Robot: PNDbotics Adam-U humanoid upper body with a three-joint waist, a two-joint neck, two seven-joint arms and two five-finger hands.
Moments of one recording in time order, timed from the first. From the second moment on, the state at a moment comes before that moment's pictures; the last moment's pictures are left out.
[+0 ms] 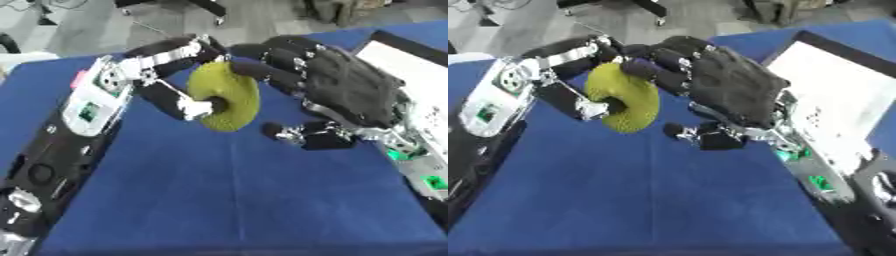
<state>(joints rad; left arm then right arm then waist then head) -0.80 0.29 -0.33 -1.45 0.06 -0.37 -0.75 -0.60 -0.47 0.49 -1.98 0.96 -0.30 0.21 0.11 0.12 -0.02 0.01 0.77</state>
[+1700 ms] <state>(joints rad) -0.83 0.21 -0.38 -1.42 0.06 -0.32 -0.80 -0.59 -0.46 0.51 -1.98 0.90 -0.25 0.17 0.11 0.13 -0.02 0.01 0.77</state>
